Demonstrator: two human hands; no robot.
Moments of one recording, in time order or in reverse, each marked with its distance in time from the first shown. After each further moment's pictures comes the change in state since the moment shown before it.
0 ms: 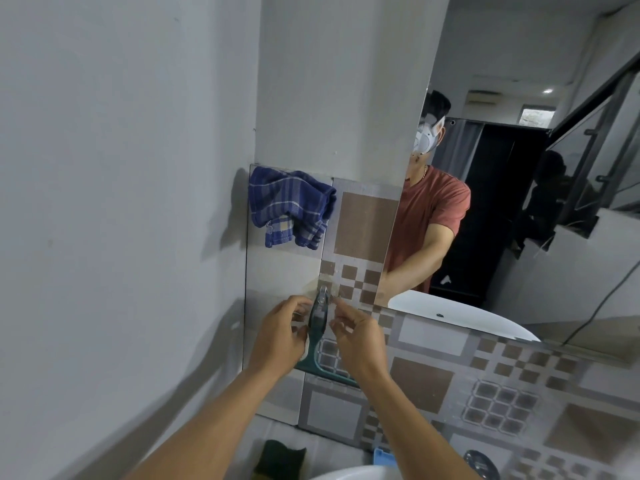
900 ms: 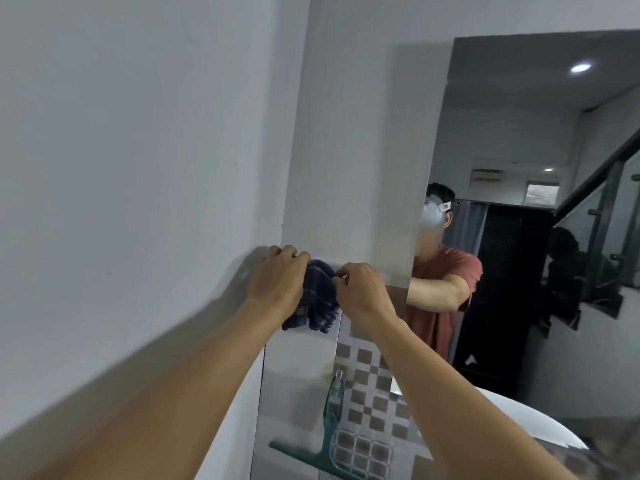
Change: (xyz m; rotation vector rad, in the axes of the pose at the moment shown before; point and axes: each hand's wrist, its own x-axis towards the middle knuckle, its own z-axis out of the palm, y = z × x) left_hand 0.134 0.129 -0.142 0.852 0.152 0.191; right_hand 0.090 -0.187 -0.031 -0.522 0.101 -0.383
